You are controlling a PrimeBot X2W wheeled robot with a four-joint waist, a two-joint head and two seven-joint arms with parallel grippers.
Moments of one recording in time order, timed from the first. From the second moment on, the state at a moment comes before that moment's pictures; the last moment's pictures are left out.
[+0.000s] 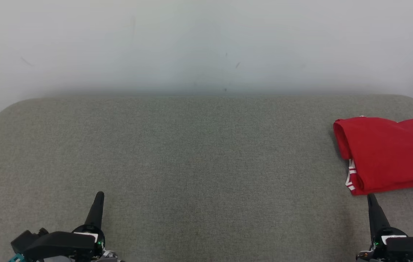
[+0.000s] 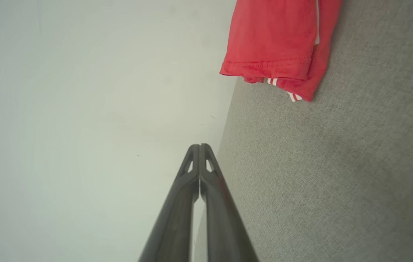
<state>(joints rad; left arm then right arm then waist) -0.19 0.05 0.01 0.35 -1.43 -0.13 0.07 -0.04 -0.05 -0.18 0.21 1.41 0.13 0.07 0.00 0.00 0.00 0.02</state>
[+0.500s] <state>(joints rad) -0.21 0.05 0.02 0.36 -1.53 -0.13 0.10 -0.05 -0.05 -0.19 0.20 1.52 0.13 0.09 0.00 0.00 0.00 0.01</state>
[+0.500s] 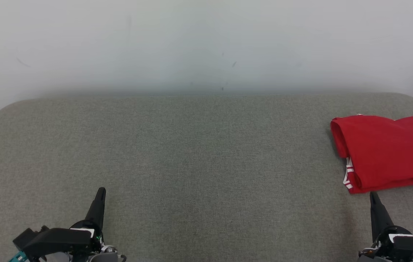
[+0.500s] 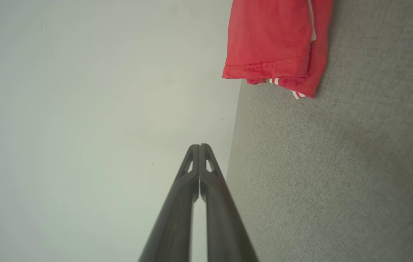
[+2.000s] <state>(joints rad) -0.23 0.05 0.02 0.36 -1.62 -0.13 0.12 -0.06 -0.05 -0.20 0.20 1.61 0.13 0.10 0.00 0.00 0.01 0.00</state>
